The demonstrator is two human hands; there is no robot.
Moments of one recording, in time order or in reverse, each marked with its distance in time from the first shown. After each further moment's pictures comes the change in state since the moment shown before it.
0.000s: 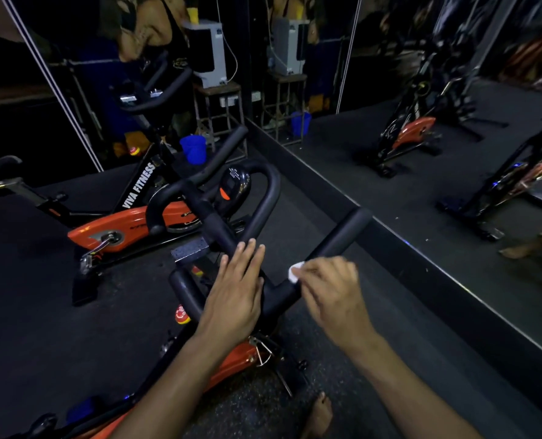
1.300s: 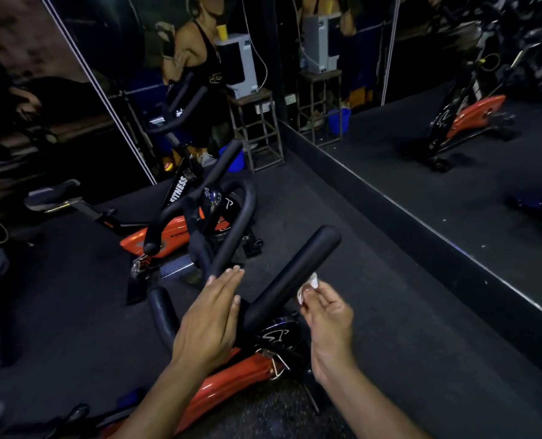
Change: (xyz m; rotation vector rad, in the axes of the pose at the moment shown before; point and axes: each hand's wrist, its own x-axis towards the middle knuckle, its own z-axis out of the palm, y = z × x) left_hand 0.005 0.039 0.009 0.083 0.152 -0.082; right_hand -0.006 0.040 0.019 1.470 0.189 1.329
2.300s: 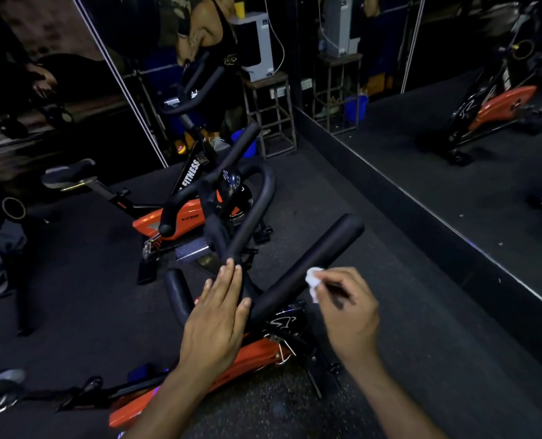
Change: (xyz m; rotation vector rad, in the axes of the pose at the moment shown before) left_hand -0.032 -0.007 0.000 0.131 -0.112 -0.133; right_hand -0.007 -0.009 -0.016 -0.551 -0.164 -0.691
